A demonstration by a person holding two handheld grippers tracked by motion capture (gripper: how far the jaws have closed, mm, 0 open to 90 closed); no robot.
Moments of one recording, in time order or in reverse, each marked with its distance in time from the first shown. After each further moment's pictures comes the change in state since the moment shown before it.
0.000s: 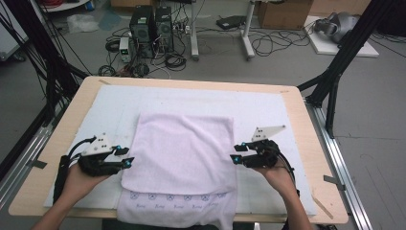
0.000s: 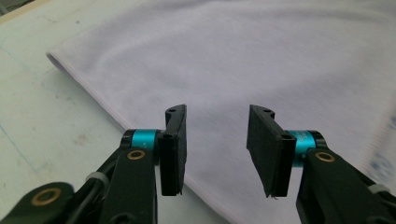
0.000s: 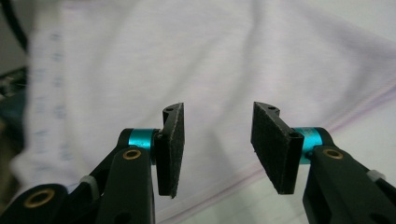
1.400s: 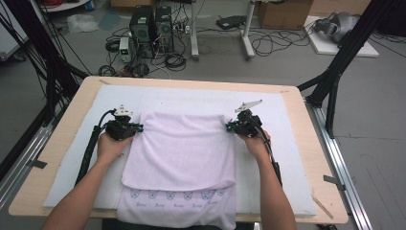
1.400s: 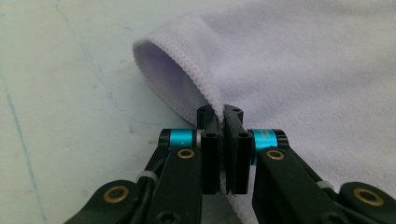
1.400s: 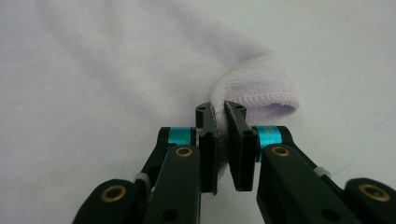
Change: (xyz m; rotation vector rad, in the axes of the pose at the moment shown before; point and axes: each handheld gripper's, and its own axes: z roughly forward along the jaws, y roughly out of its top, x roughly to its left) left arm 0.082 0.014 0.095 0.097 0.189 -0.201; right arm -0.086 0.035 0.066 0.082 -0.219 0.085
